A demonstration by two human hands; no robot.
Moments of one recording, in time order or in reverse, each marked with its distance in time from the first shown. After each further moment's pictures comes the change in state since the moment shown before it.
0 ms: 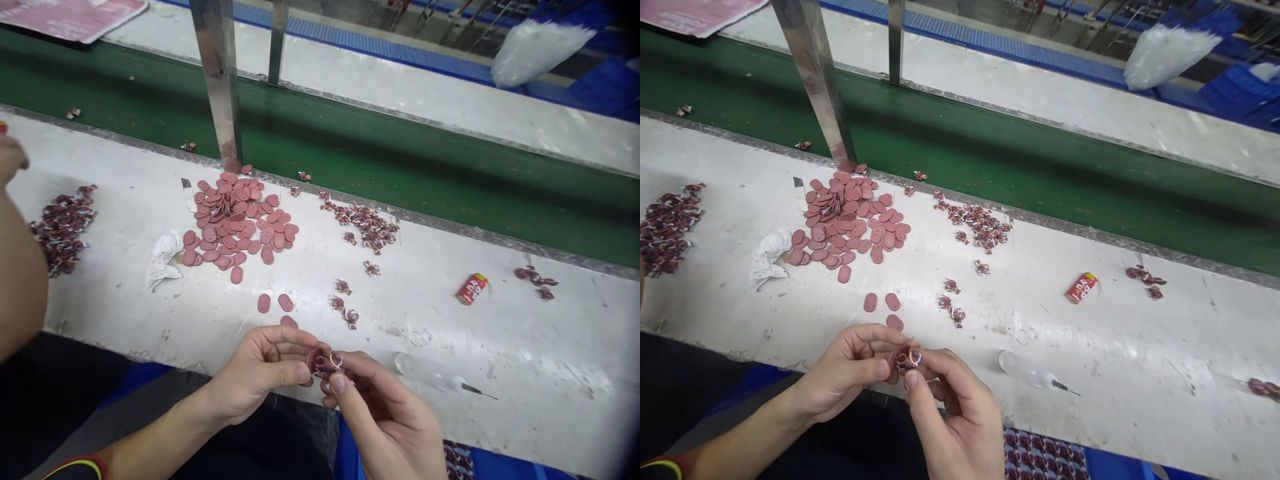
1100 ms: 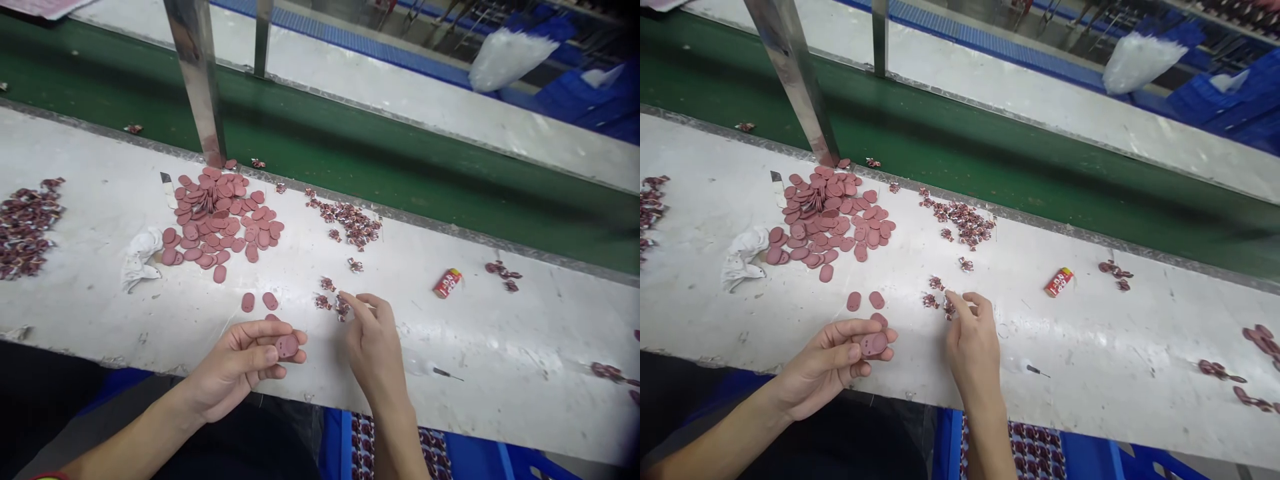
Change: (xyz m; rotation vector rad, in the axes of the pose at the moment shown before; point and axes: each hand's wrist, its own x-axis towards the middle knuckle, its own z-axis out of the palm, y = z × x) left_hand -0.002 0.001 -0.010 -0.084 0.030 -0.075; right_hand 0.080 0.066 -0.052 -0.692 0.212 -0.210
